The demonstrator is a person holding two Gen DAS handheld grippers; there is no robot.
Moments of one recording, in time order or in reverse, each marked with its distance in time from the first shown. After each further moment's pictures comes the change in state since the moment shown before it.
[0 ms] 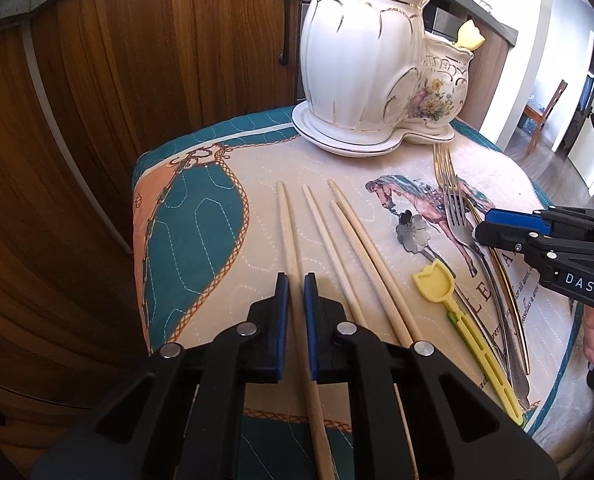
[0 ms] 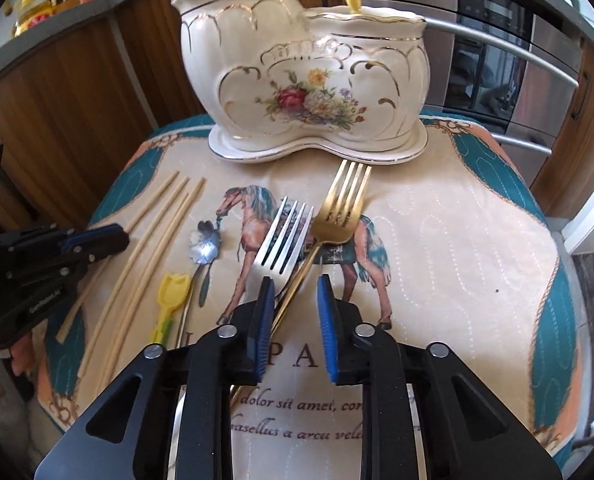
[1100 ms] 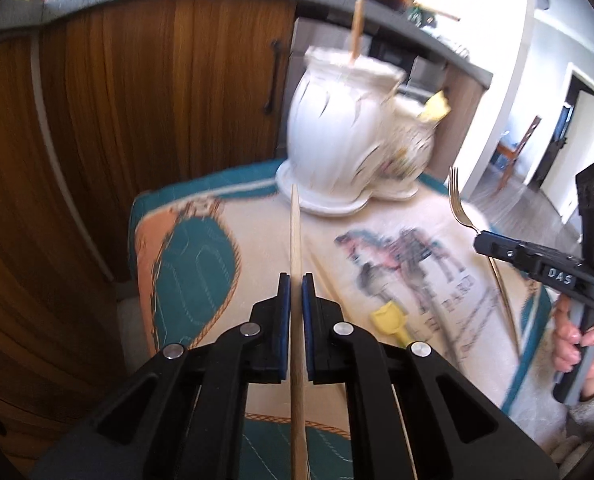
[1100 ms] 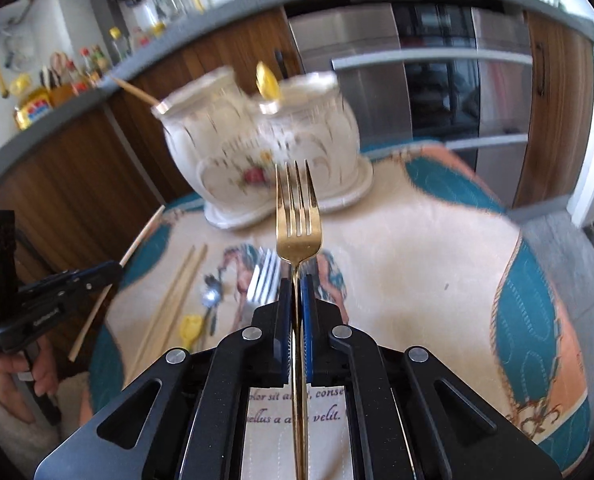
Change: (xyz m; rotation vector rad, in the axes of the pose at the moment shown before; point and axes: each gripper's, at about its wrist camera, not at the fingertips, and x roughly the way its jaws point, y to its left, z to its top) left arm -0.046 0.005 0.012 -0.027 -0.161 -0.115; right arm -0.054 -0.038 -0.014 0.184 -0.251 0.081
